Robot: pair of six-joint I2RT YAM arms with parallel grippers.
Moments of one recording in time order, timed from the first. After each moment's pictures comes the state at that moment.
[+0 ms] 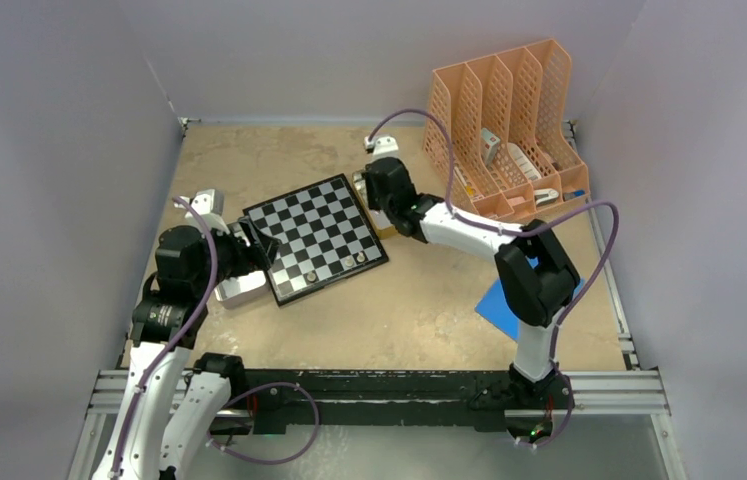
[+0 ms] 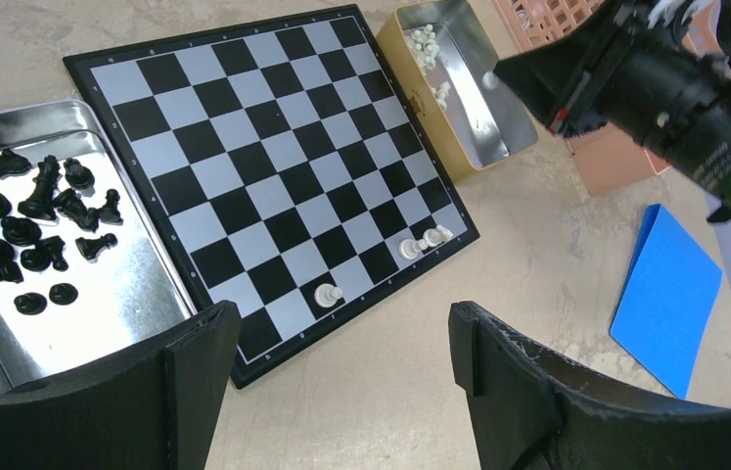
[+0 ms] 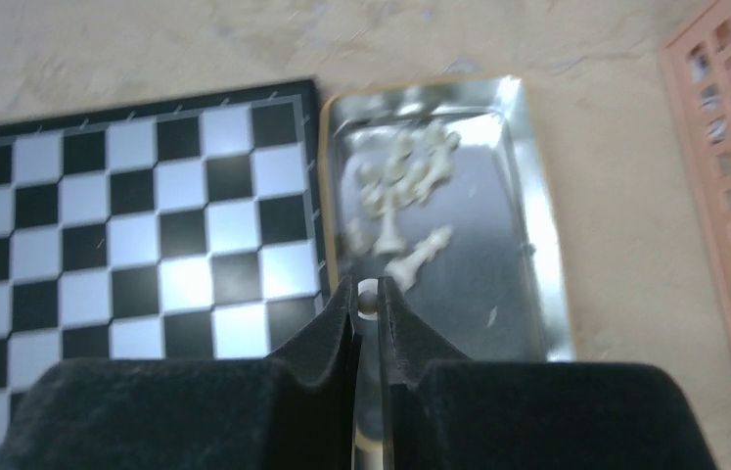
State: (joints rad) left arm -0.11 0.61 0.79 -0.59 0.20 -0.40; right arm 0.69 1.91 1.39 0.03 0.33 0.24
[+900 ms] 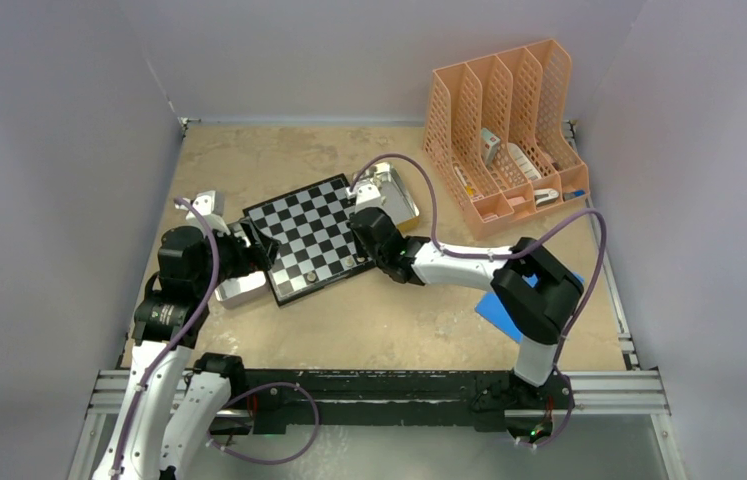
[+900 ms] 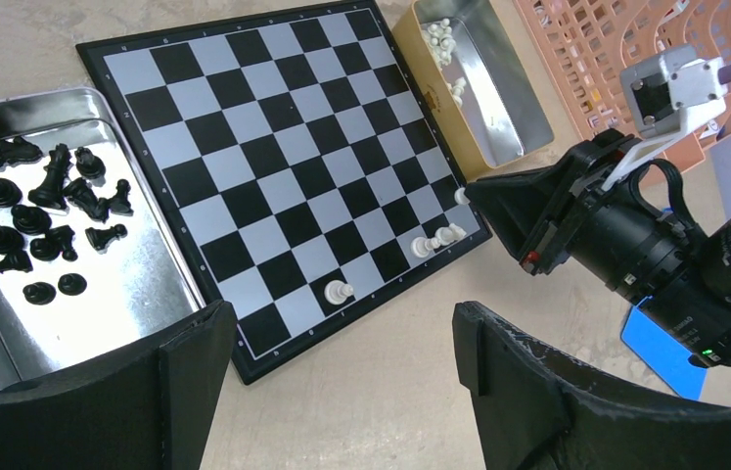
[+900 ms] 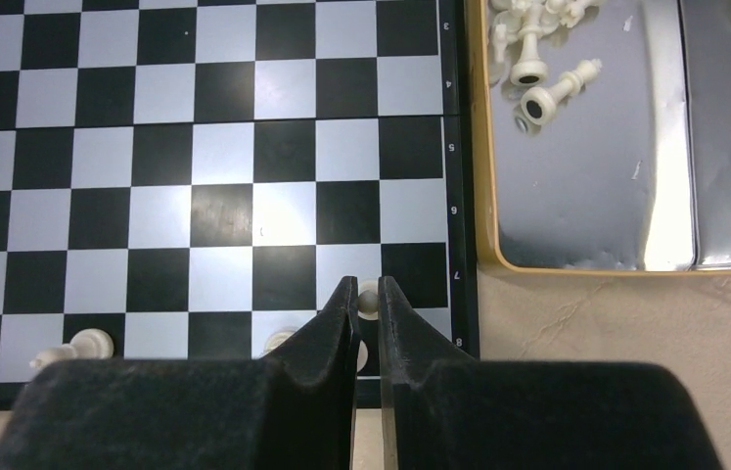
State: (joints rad) left arm -0.11 0.61 0.77 -0.59 0.17 -0.41; right arm 0.92 1.80 1.11 0.10 0.41 0.31
